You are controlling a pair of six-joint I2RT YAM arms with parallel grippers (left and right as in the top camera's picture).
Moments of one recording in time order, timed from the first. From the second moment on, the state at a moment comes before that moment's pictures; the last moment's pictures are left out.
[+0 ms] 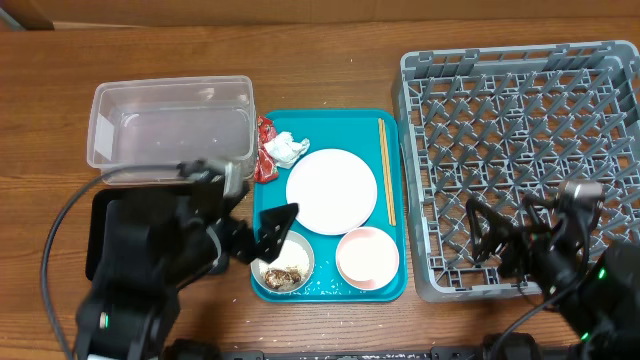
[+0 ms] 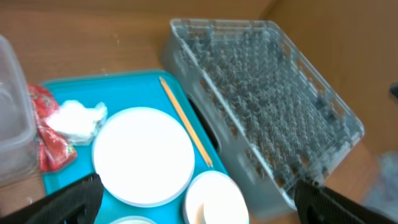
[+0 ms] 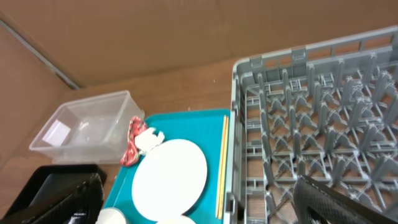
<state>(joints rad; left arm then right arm) -0.23 0.81 0.98 -0.74 0.52 -0.22 0.00 0.56 1.01 -0.88 -0.33 0.25</state>
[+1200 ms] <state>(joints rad) -0.86 1.65 1.15 -0.92 0.07 -0.36 0.00 0.95 1.12 -1.03 -0.40 0.44</state>
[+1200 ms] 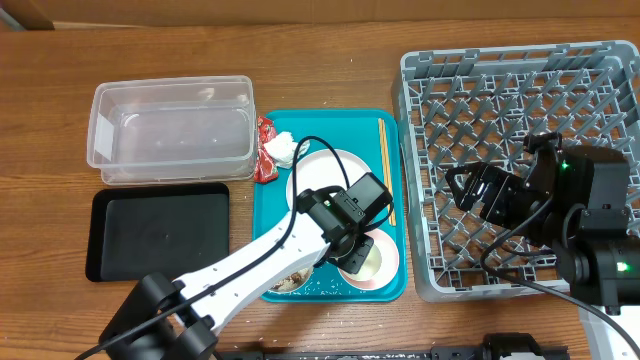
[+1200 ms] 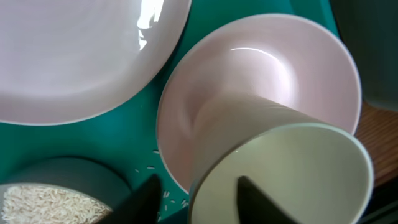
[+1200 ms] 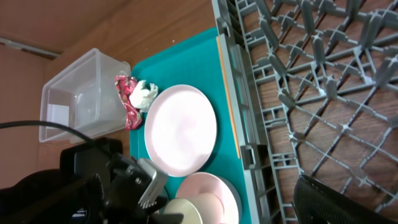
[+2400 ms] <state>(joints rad) -0.16 1.33 1.31 -0.91 1.39 -0.18 0.15 0.99 1.12 -0.57 -1.19 0.29</state>
